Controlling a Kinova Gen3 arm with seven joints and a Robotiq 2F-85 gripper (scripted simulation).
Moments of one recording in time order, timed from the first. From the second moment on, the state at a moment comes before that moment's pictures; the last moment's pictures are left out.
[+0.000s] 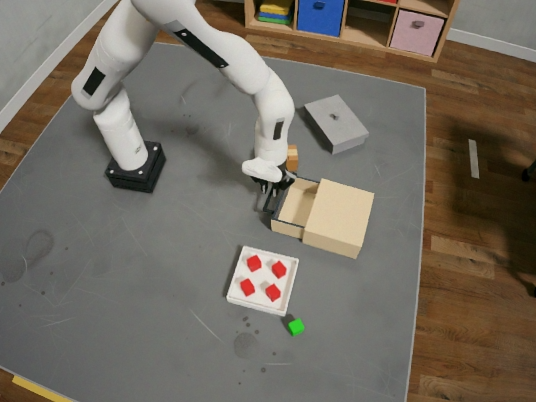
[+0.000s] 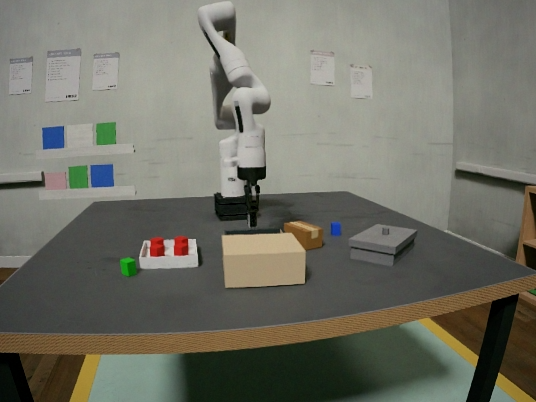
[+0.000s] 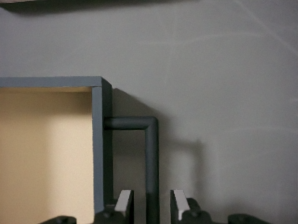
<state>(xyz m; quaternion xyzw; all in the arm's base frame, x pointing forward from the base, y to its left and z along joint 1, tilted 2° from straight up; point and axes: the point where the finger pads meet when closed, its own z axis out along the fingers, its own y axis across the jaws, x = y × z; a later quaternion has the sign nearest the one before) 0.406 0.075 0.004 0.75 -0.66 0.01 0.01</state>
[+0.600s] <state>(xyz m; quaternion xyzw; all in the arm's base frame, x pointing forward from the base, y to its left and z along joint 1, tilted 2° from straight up) 0.406 0.075 -0.006 0.75 -0.66 0.01 0.01</state>
